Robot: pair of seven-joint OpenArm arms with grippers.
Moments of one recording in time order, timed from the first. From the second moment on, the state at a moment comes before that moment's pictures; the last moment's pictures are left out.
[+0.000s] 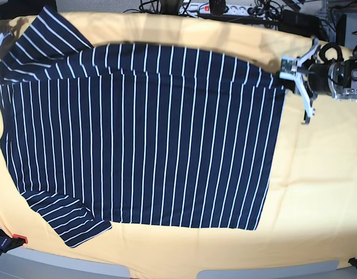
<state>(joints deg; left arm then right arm) -8.0 -78.8 43.0 118.9 -10.2 -37.9 15.5 -55.1 46.0 41.0 113.3 18.6 32.0 -29.8</state>
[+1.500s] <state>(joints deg) -21.6 -63.0 43.2 103.7 -7.8 -34.0 11.8 -28.9 45.2 25.4 94.6 16.9 33.4 -28.3</state>
